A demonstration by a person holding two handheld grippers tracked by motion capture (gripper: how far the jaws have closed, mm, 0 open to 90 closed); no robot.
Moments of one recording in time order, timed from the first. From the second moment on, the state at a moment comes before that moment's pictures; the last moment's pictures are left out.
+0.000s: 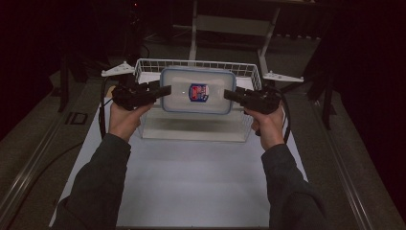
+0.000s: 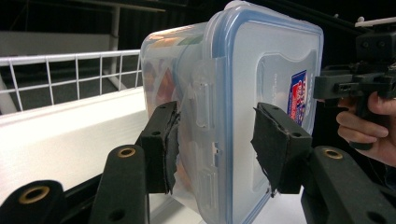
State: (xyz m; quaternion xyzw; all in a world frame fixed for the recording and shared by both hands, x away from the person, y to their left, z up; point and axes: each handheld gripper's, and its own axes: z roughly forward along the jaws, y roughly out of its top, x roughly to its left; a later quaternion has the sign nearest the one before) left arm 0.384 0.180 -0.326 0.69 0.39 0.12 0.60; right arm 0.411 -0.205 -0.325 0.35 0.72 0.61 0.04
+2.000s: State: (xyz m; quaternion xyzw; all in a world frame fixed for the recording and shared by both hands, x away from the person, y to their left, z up) left arm 0.312 0.181 -0.311 0.74 0.35 0.24 0.52; right arm 0.343 -0.222 -0.302 0.30 0.80 0.49 0.19
